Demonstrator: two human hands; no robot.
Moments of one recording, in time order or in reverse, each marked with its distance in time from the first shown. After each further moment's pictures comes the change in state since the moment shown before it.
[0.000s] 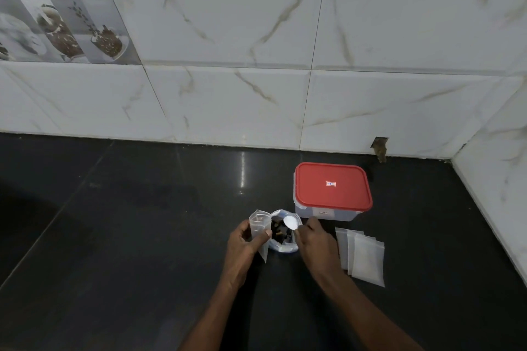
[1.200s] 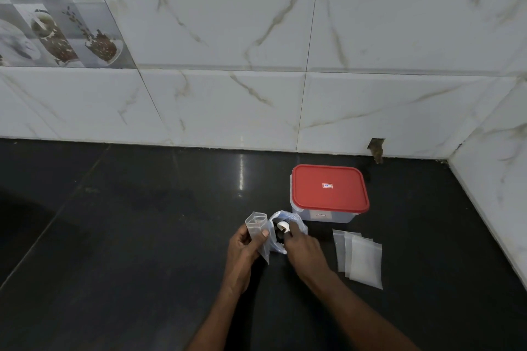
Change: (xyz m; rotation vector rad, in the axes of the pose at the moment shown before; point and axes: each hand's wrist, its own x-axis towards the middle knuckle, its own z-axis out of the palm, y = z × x) left_hand -0.003 0.000 0.012 -0.223 0.004 -0.020; right_hand 0.007 -0.019 0.006 0.059 -0.184 -0.007
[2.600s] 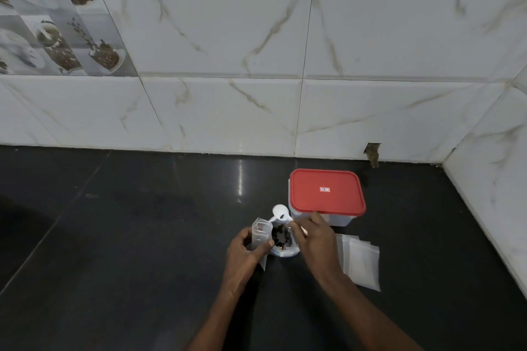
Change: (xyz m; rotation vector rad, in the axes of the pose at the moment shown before) left_hand -0.001 0.004 -0.003 0.350 0.017 0.070; right_hand -0.005 0.015 -0.027 0.280 0.598 -0.137
